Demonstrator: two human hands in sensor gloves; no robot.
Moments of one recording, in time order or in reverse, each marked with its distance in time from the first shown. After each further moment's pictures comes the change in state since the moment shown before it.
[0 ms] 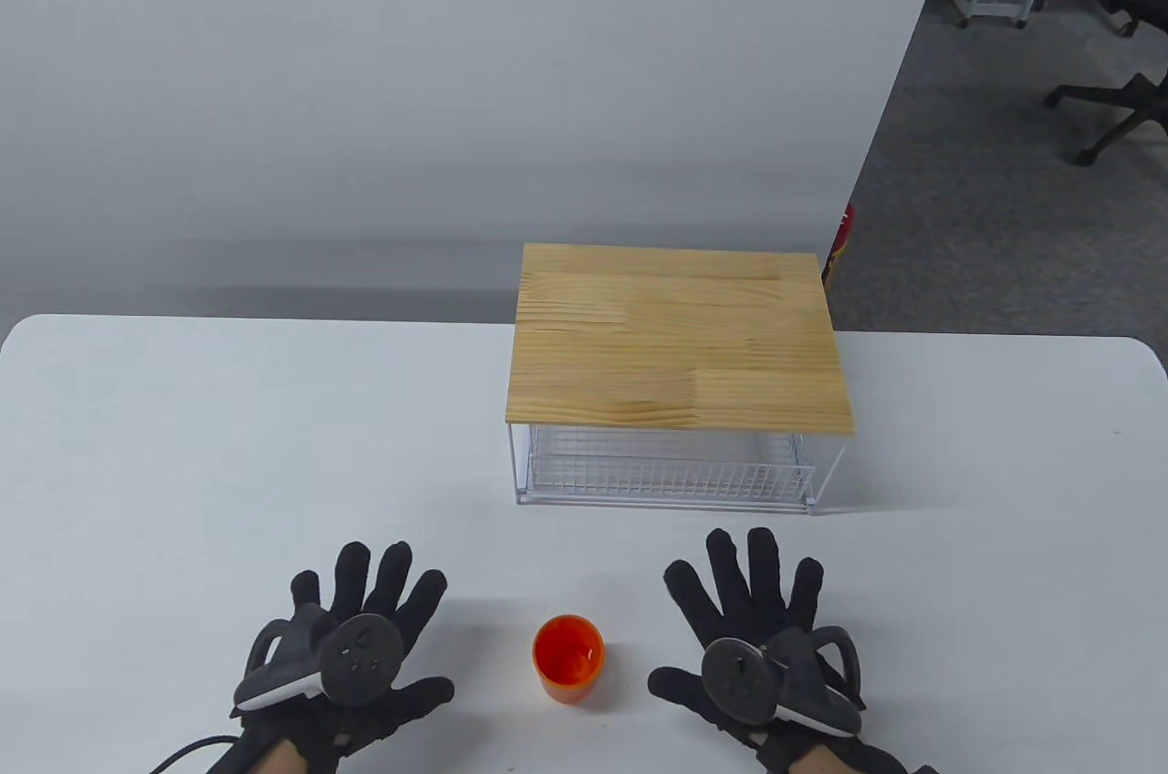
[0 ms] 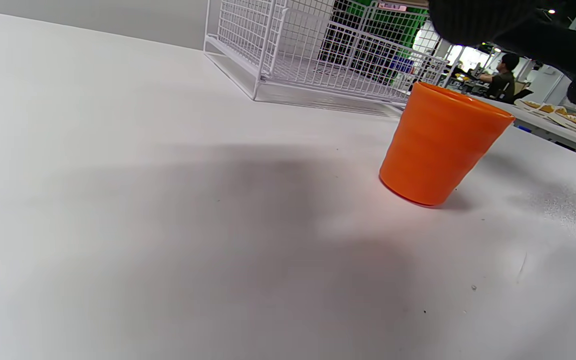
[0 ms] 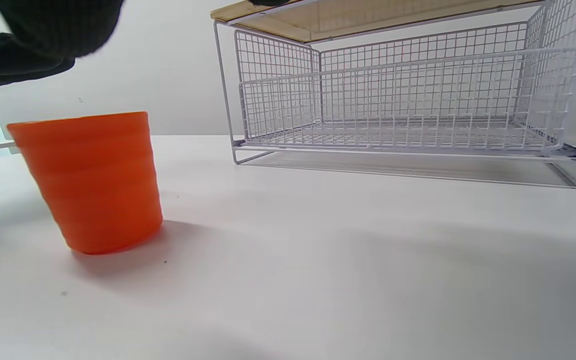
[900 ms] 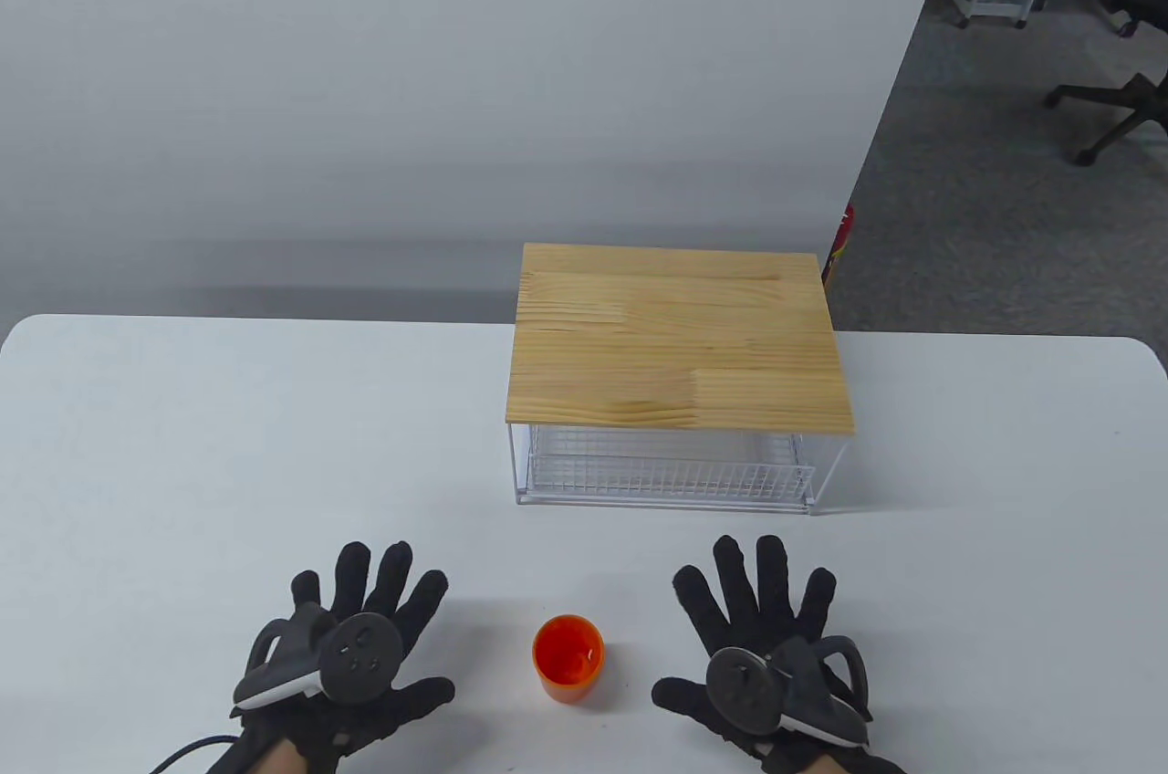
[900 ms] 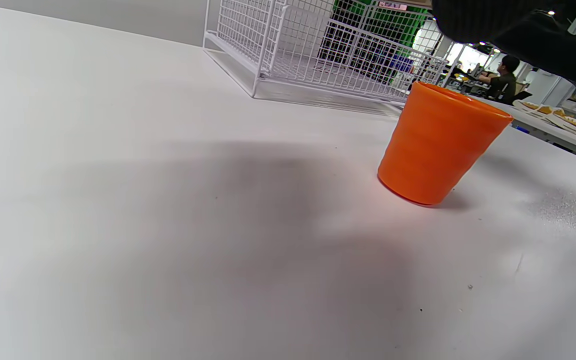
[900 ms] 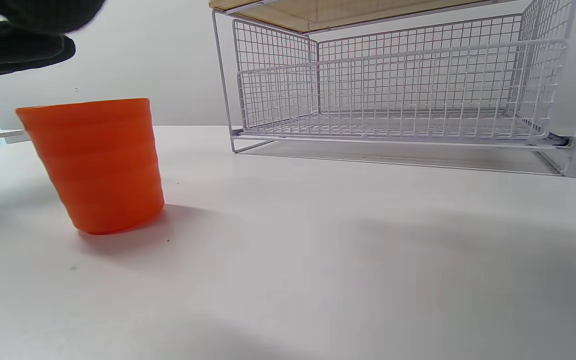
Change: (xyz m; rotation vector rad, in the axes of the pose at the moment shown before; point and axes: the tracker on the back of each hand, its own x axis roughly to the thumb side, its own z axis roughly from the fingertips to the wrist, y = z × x) left_hand -0.001 -0.001 -0.001 -0.009 -0.002 0.012; right_hand -0.002 0.004 0.007 0.025 0.006 0.005
